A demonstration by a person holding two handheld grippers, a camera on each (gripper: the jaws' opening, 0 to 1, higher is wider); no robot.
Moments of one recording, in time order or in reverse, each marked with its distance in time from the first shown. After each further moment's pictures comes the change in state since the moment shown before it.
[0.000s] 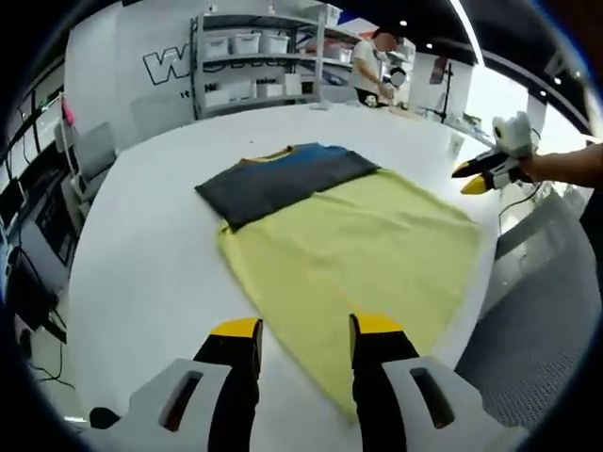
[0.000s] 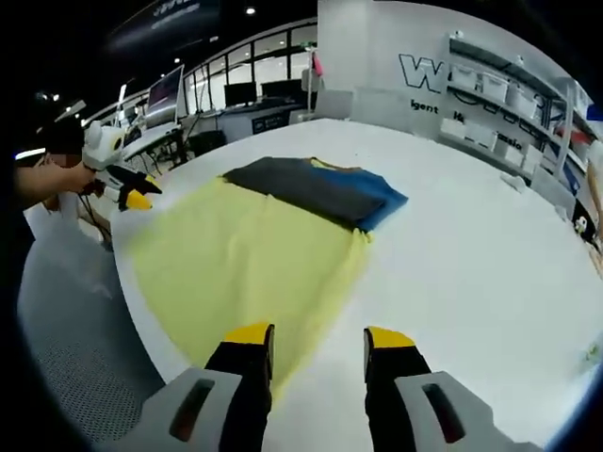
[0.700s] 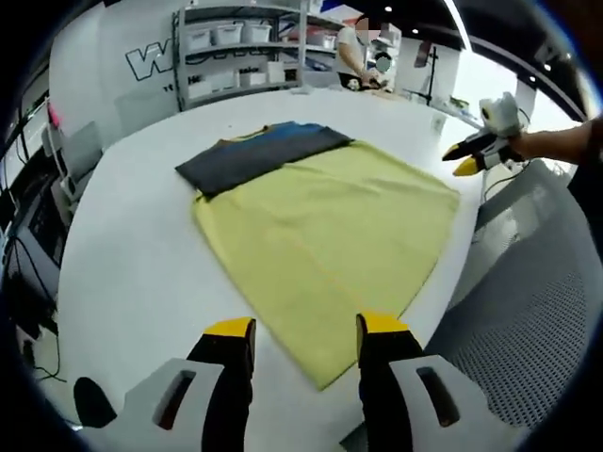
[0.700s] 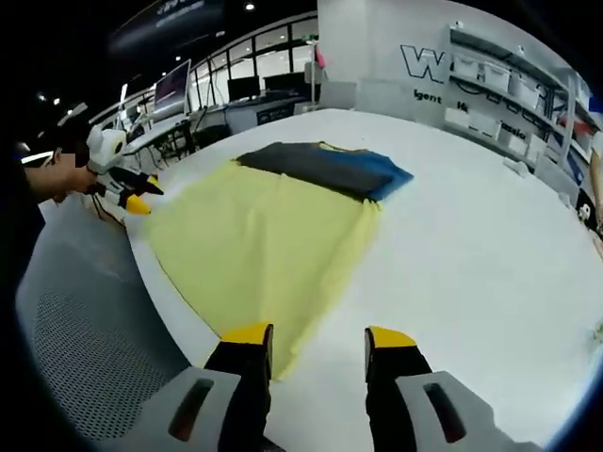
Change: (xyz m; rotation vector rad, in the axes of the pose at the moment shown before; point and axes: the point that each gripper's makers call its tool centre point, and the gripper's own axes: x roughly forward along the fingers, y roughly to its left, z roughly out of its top) left arm -0.012 -0.027 -0.033 0.030 0.051 -0.044; right arm -0.016 0.013 -0.036 0.020 0.047 0.040
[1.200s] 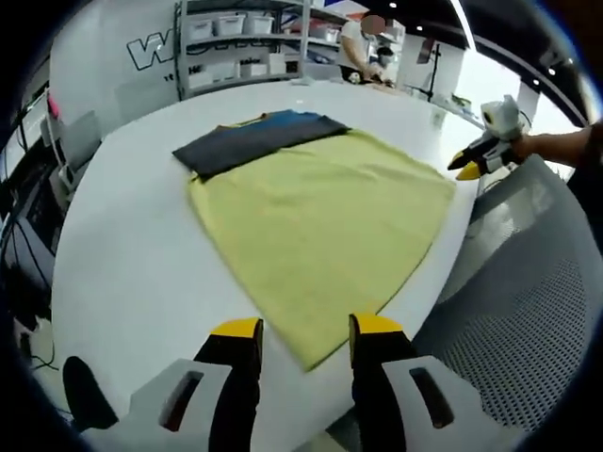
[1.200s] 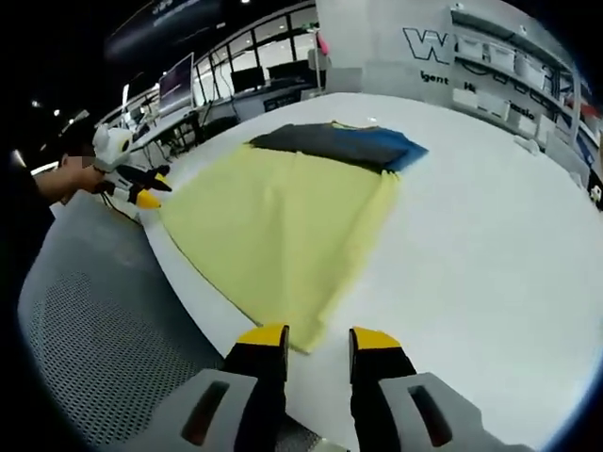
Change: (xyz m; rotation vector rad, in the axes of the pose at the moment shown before) left arm -0.003 -0.006 -0.020 -0.025 0.041 -0.010; right arm 0.001 0.023 -0.027 0.055 0.075 0.075
